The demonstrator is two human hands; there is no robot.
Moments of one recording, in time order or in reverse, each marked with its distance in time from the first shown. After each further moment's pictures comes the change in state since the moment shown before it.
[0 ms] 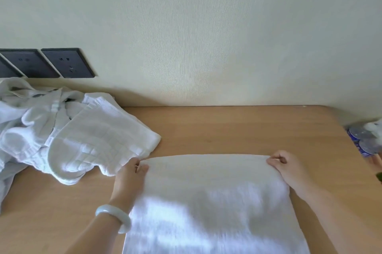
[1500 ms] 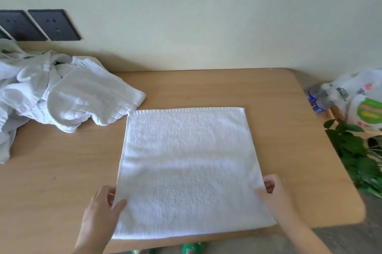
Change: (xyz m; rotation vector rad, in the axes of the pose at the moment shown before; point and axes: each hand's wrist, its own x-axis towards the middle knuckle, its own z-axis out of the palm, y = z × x) left_hand -0.192 -0.092 -0.028 0.236 -0.021 -0.048; right_hand -0.215 0.090 -0.009 -0.026 0.026 0.217
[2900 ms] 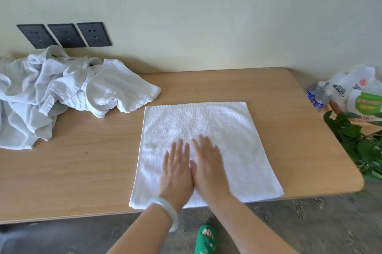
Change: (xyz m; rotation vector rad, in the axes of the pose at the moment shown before) left_hand -0.064 0.067 0.072 0.393 0.028 0.578; right_hand -0.099 -0.075 0.132 -0.436 0.158 -0.820
